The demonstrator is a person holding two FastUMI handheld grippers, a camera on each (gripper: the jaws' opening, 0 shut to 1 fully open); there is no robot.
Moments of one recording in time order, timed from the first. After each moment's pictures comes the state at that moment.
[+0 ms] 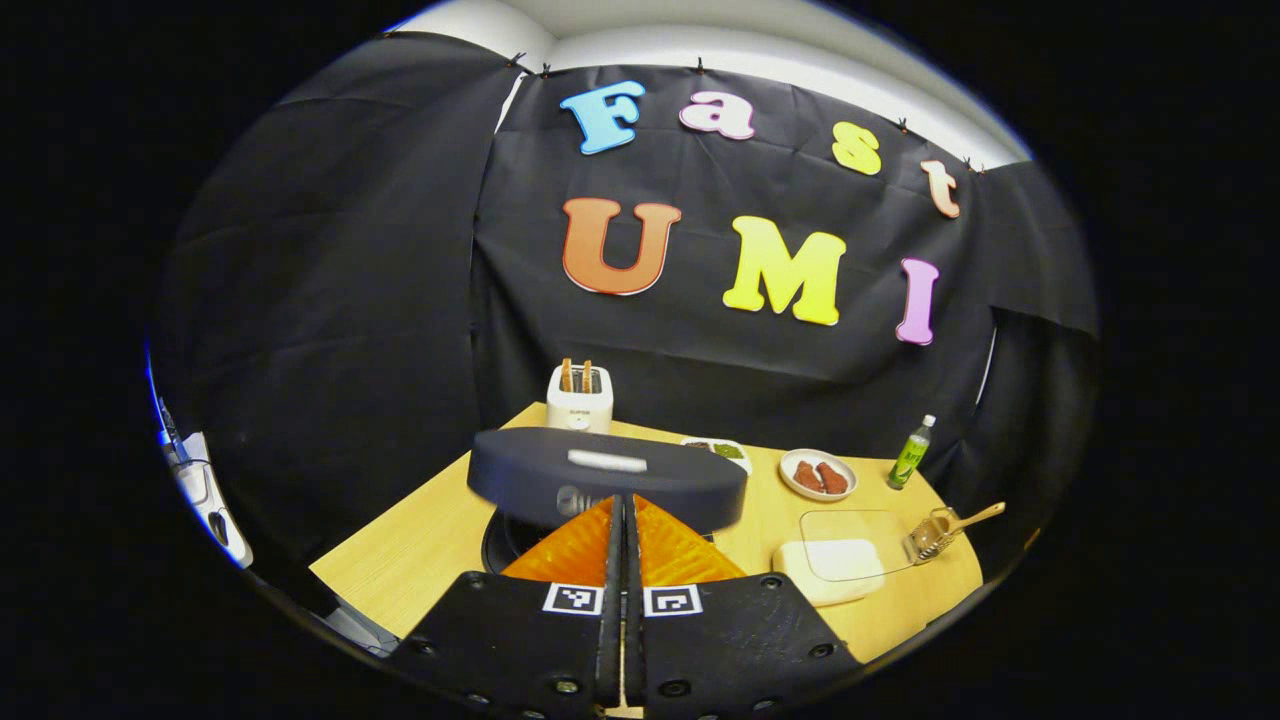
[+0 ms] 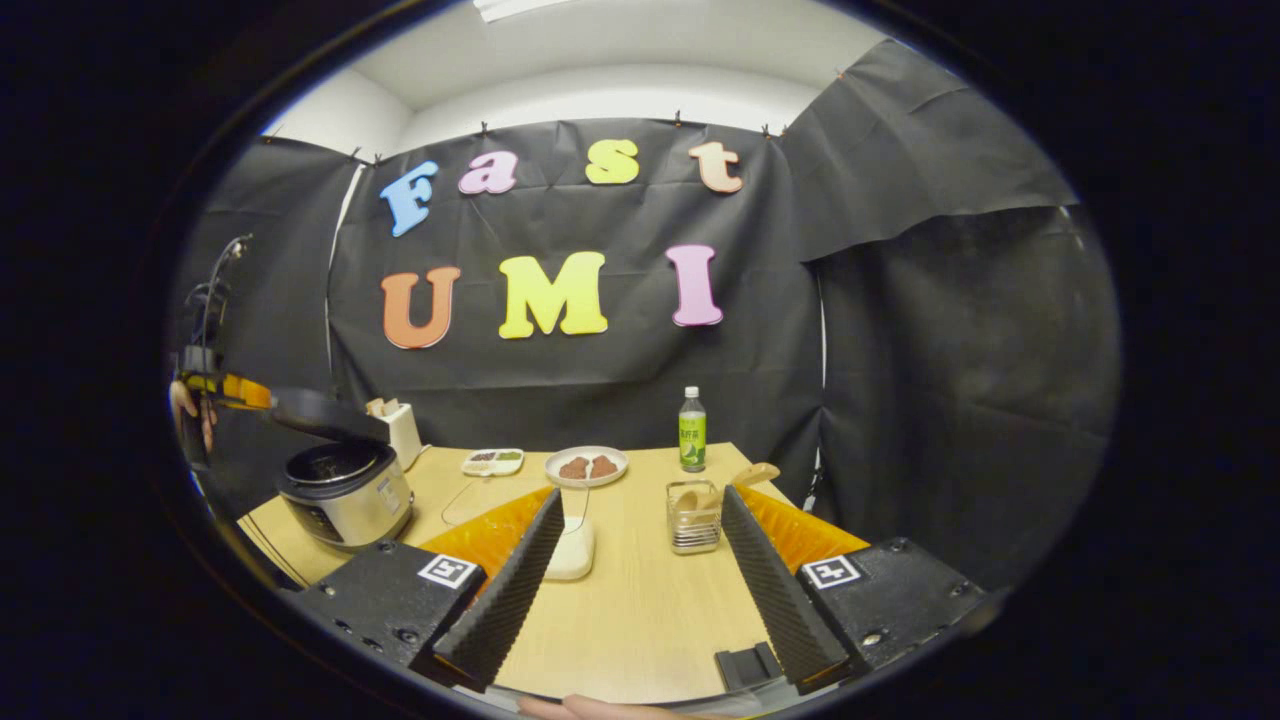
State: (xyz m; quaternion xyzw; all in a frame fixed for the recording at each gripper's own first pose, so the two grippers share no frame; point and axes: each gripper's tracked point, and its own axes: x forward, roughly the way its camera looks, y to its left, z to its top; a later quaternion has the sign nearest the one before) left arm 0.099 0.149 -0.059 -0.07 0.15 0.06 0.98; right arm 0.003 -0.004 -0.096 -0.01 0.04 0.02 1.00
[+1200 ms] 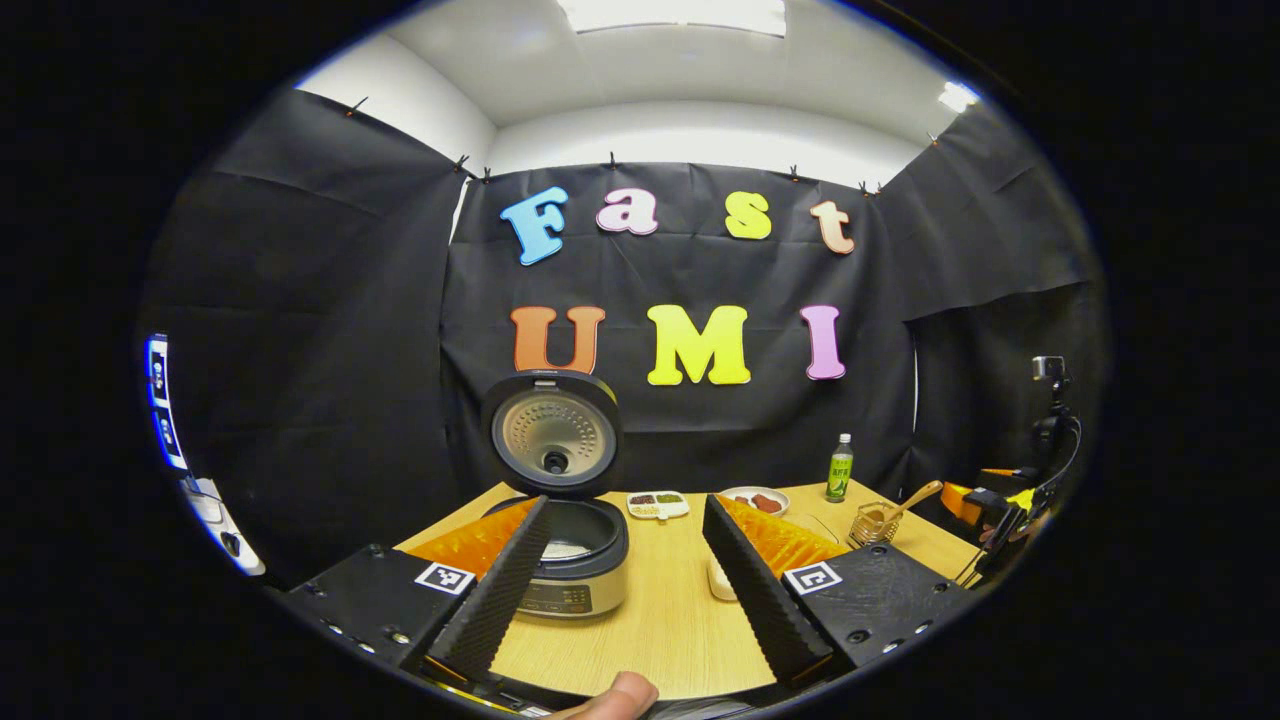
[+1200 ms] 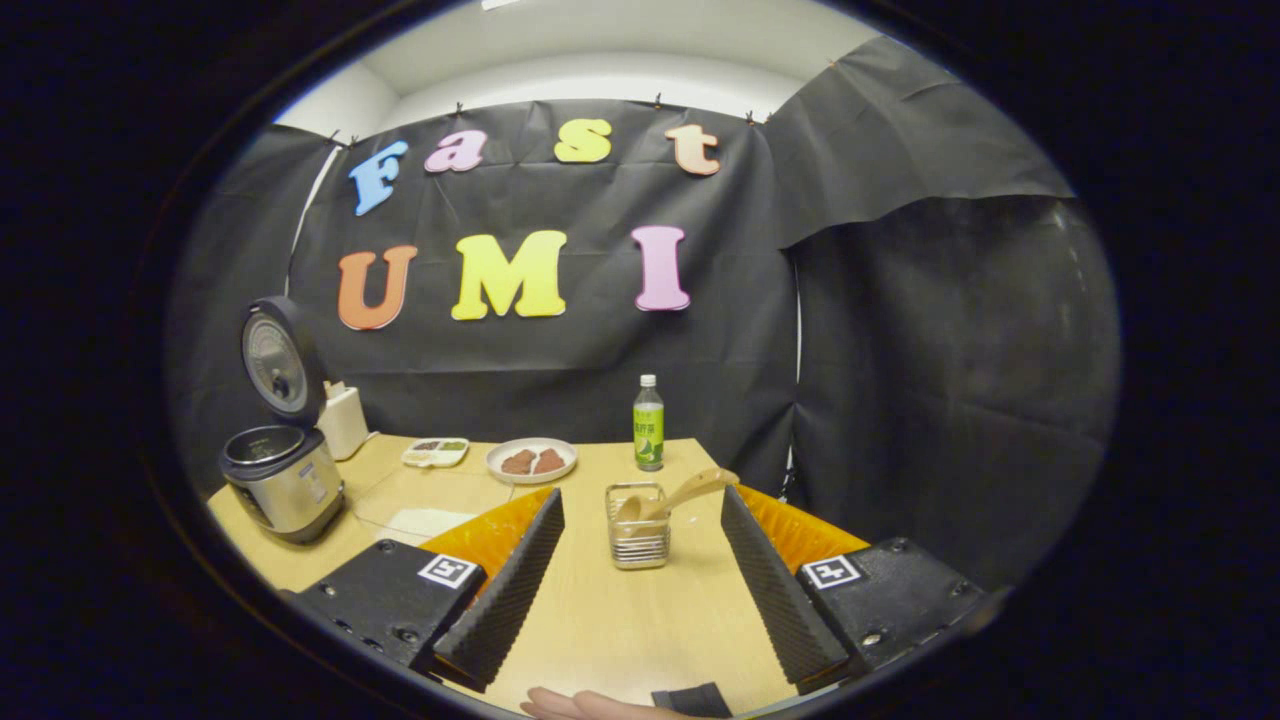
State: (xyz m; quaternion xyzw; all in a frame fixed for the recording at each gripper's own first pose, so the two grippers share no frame) left arm -0.029 0.045 -0.033 -0.01 0.01 0.01 1.00; right arm 0.096 -0.081 -0.123 -0.01 0.05 -0.03 1.00
